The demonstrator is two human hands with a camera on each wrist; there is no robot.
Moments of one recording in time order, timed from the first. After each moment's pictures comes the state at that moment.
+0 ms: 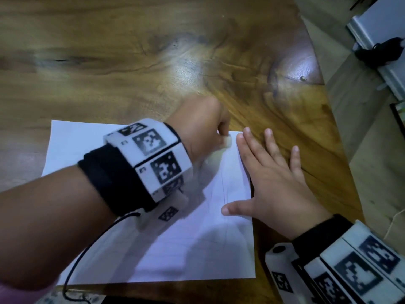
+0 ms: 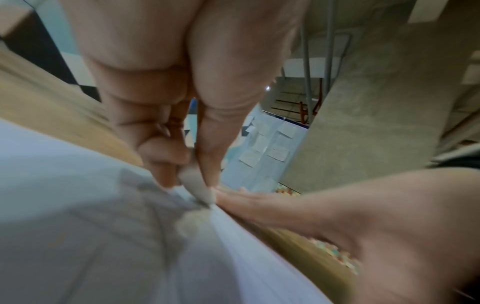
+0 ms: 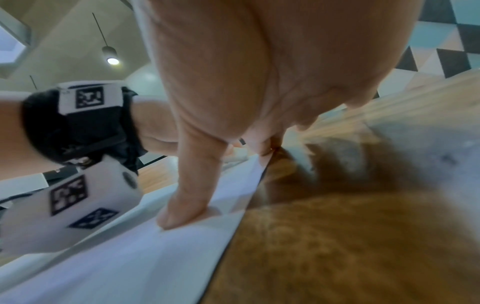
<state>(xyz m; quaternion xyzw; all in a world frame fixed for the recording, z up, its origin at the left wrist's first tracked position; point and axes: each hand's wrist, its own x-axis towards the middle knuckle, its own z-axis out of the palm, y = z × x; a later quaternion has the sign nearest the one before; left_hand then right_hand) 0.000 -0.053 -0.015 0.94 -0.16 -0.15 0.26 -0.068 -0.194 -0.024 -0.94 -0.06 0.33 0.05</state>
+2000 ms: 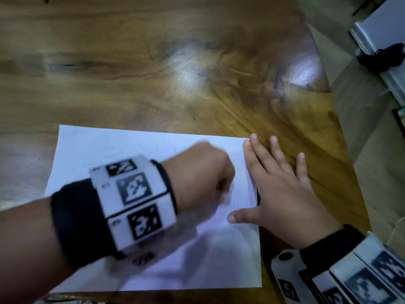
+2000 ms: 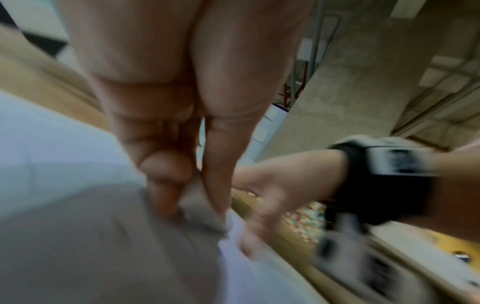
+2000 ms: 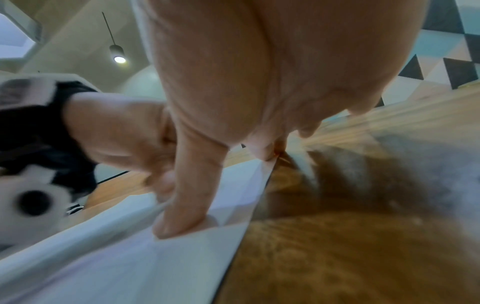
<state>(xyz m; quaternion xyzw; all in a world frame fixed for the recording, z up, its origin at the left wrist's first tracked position) -0.035 -0.037 -0.023 0.90 -0.26 -0.25 0.23 -0.067 -0.189 -0.021 -0.94 -0.06 0.34 0.04</state>
